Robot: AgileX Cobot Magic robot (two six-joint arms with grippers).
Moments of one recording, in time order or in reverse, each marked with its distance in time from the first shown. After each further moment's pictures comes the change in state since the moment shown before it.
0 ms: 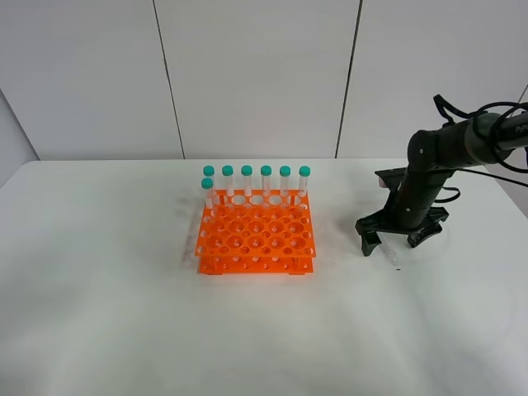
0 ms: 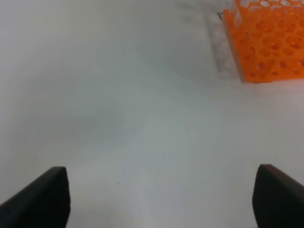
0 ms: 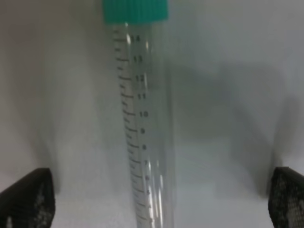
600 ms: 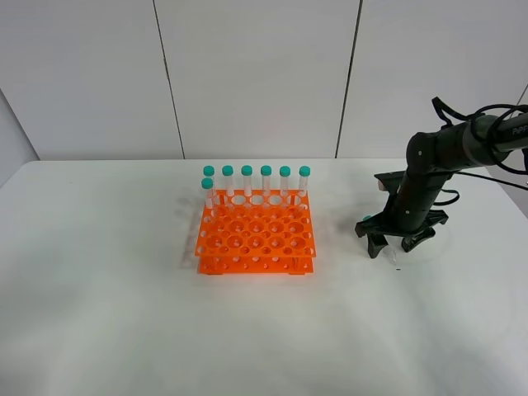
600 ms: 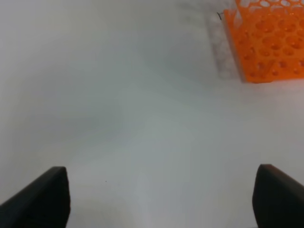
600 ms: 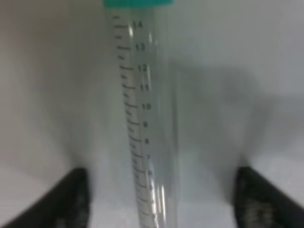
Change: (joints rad) left arm 0.000 0.000 0.000 0.000 0.000 0.000; right arm 0.000 0.003 0.000 0.004 0.017 0.000
